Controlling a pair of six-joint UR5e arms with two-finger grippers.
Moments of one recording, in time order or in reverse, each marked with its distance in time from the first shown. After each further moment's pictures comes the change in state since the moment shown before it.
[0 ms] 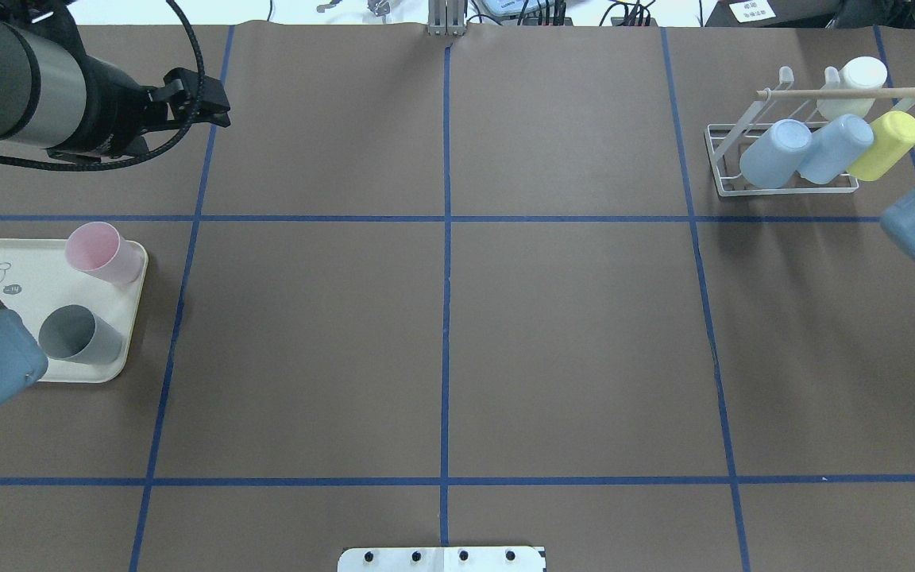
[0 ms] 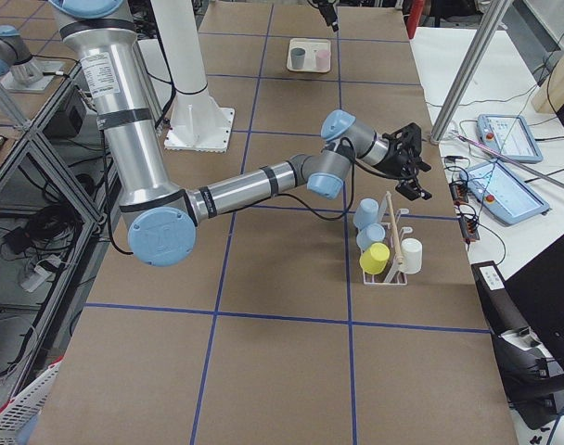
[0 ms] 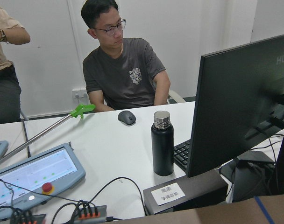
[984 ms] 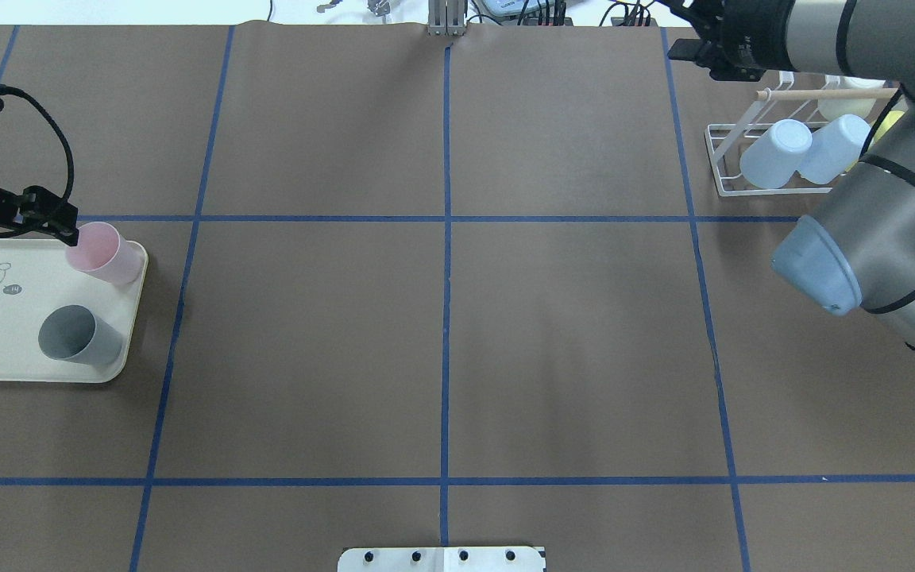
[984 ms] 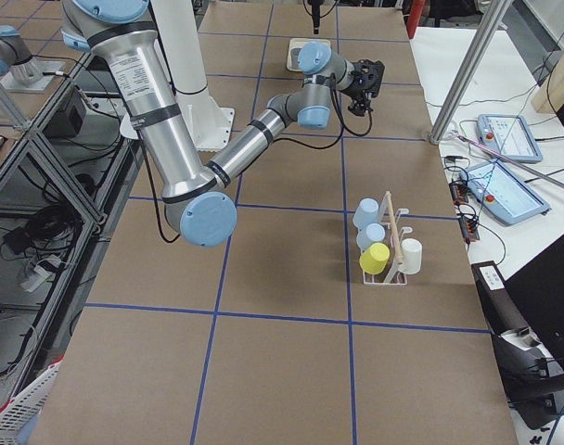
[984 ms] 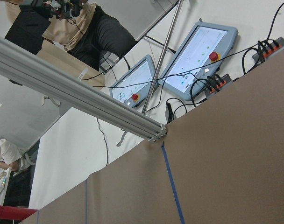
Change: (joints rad) left arm -0.159 0.321 0.087 0.030 -0.363 0.511; right arm -0.216 0.162 0.206 -0.066 0.269 0.632
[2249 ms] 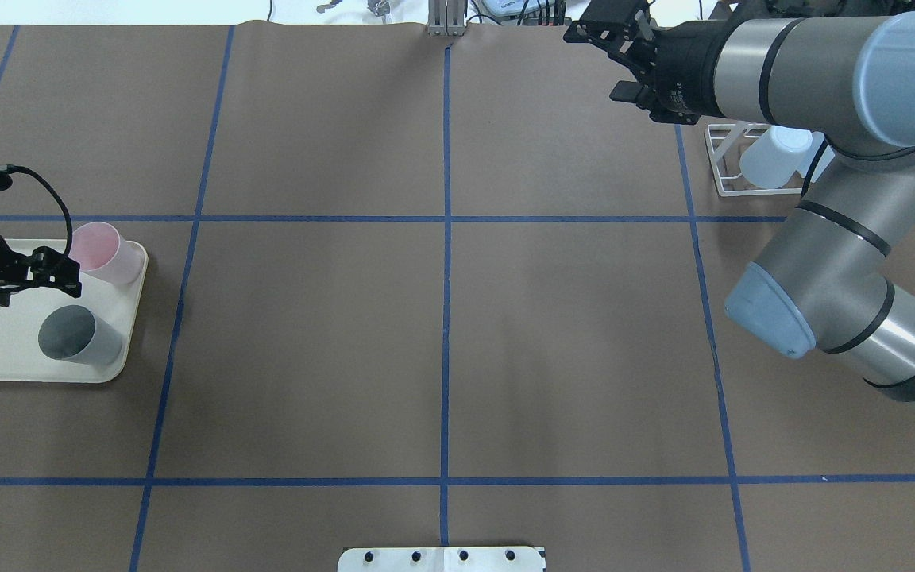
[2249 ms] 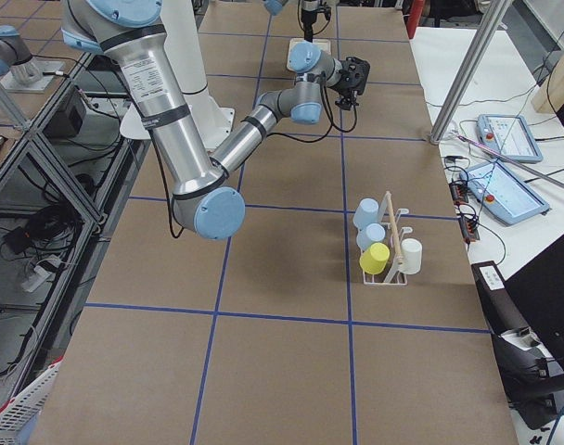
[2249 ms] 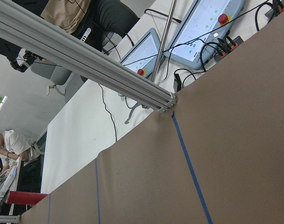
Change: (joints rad) left arm 0.079 0.129 0.186 -0.345 -0.017 -0.163; right arm -0.094 0.017 -0.001 0.002 -0.067 0.043
